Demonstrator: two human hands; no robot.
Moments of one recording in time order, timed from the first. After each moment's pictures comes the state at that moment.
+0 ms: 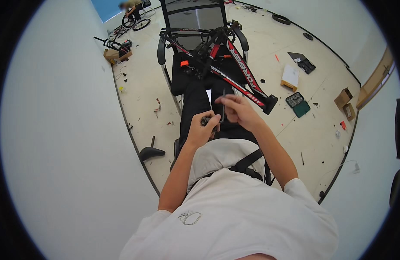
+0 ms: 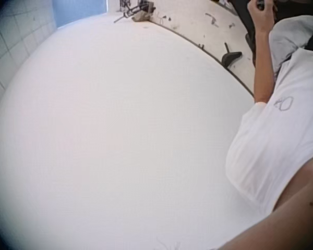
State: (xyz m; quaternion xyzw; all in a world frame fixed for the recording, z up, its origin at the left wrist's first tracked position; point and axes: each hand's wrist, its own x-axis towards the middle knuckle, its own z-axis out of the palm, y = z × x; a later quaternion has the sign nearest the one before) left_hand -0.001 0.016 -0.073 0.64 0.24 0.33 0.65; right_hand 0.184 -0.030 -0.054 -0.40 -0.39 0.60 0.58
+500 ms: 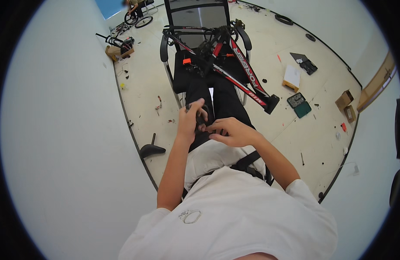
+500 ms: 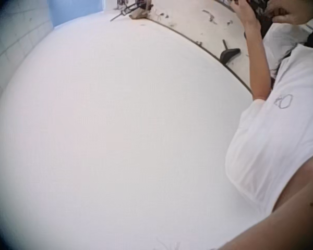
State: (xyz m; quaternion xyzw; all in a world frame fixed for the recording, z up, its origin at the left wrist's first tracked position) left_hand -0.019 0.031 -0.052 0.46 0.33 0.38 0.73; right_hand 0.146 -0.059 -0.058 -0.48 -0.76 0.33 0.29
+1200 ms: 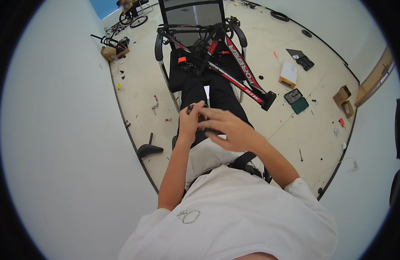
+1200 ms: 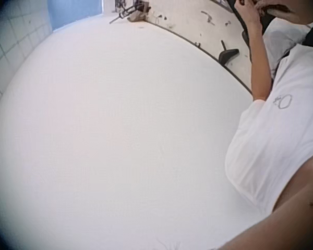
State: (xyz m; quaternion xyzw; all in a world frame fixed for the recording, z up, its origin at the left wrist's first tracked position) left_hand -0.003 0.031 -0.083 0.46 0.38 0.44 0.67; right_hand 0.131 -0.078 -0.026 -0.43 -0.81 0.11 0.38
